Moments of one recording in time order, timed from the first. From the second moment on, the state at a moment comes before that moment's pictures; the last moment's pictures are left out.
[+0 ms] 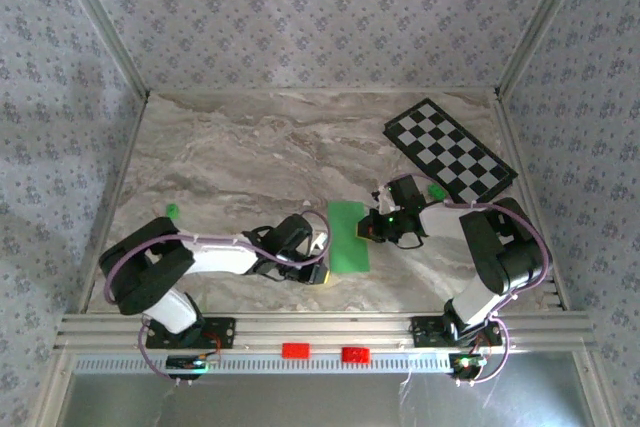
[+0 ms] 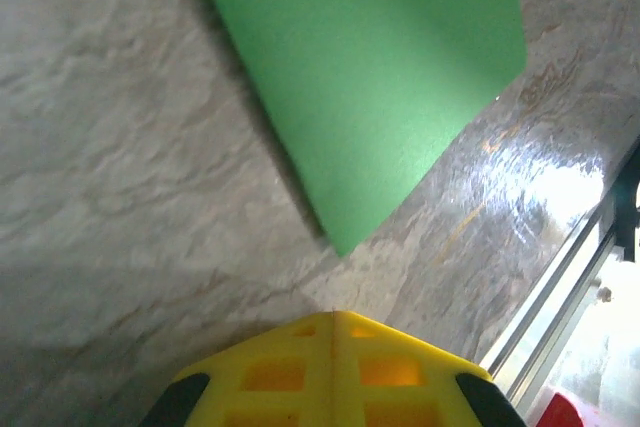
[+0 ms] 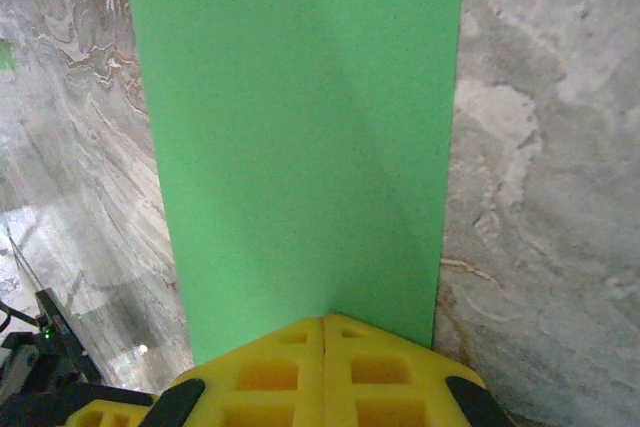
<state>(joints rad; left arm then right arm) -0.98 1.54 0.58 0.00 0.44 -0.72 0.40 1.61 0.60 -0.07 -0.62 0.58</state>
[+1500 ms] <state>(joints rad) -0.72 1.88 0.97 0.04 0.53 -0.83 0.40 1.61 0.60 -0.07 -0.62 0.58</state>
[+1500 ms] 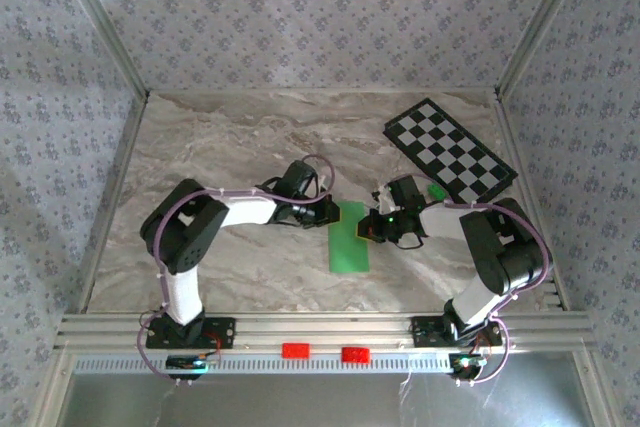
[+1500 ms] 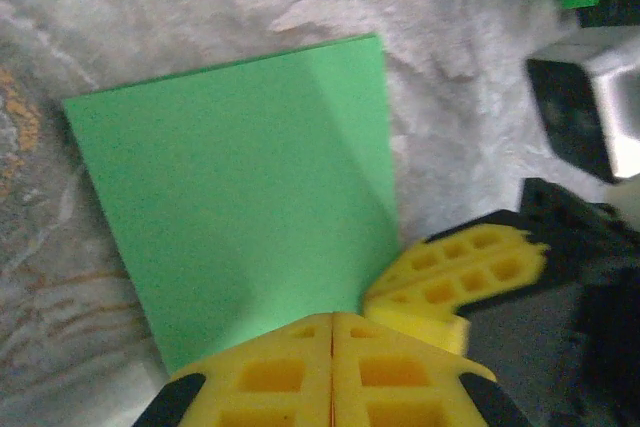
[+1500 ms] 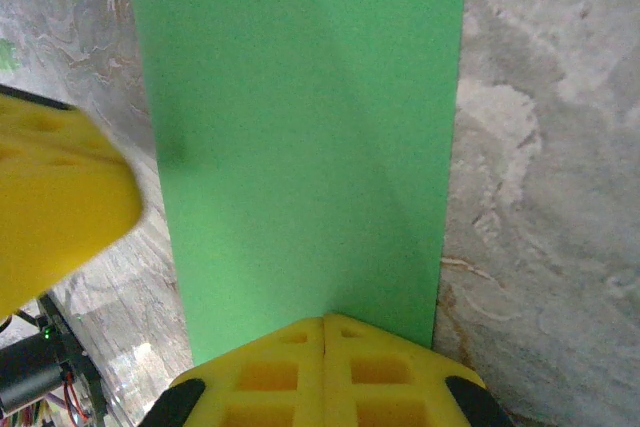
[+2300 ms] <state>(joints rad) -0.67 1.97 1.15 -0.07 0.54 -0.77 0.40 1.61 0.60 -0.07 -0.62 0.58</state>
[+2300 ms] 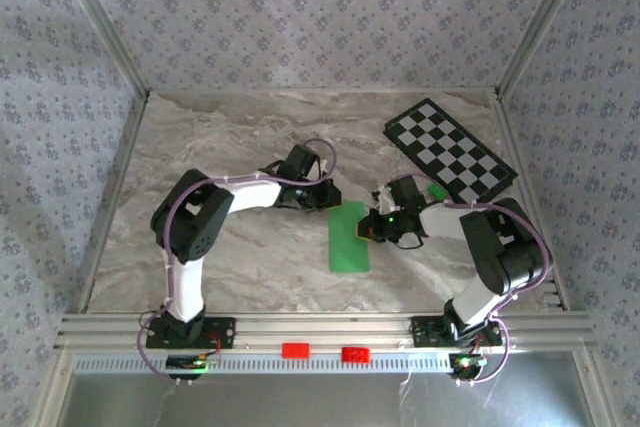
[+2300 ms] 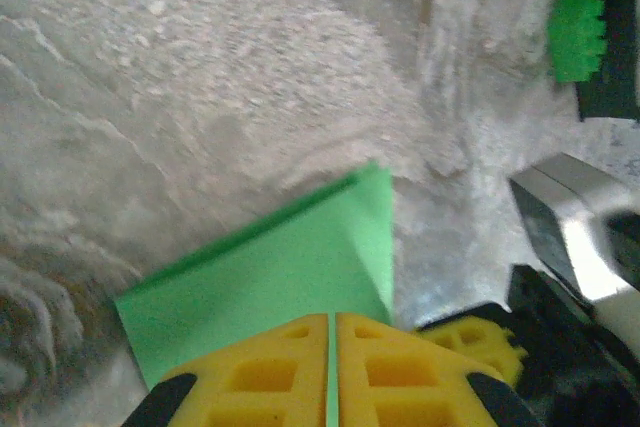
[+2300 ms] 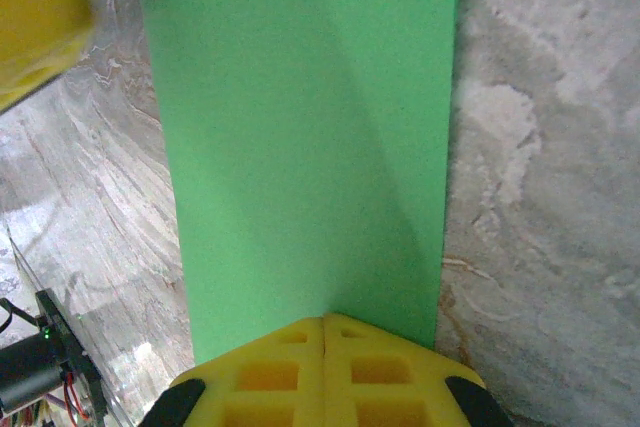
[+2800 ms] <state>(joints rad) -0.65 2.01 1.19 -0.12 0.52 -0.76 0.40 1.60 0.61 -0.08 -0.61 0.58</state>
